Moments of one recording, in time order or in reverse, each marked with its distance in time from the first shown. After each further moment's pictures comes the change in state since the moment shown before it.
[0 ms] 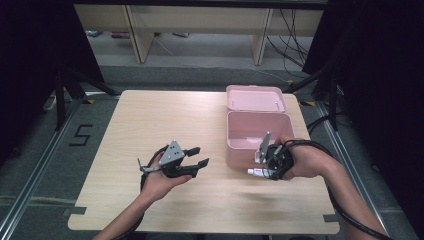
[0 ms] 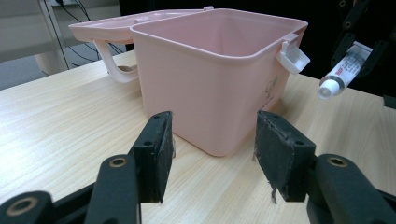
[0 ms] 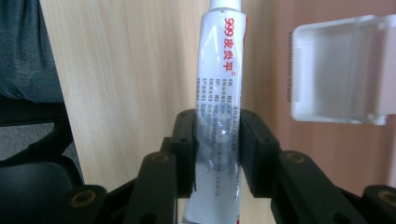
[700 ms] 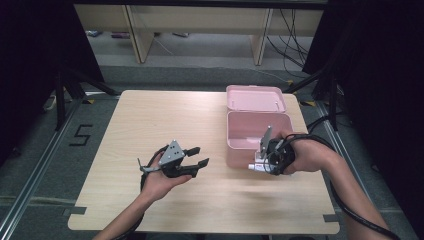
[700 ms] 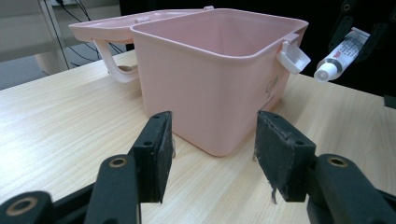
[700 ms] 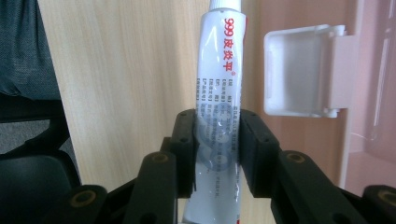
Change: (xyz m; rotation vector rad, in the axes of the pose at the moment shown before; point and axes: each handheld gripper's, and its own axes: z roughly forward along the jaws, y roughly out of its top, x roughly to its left) left arm 0.000 0.000 0.000 -0.002 0.001 -0.002; right arm -0.009 0.002 -0.013 -0.008 -0.009 -0.046
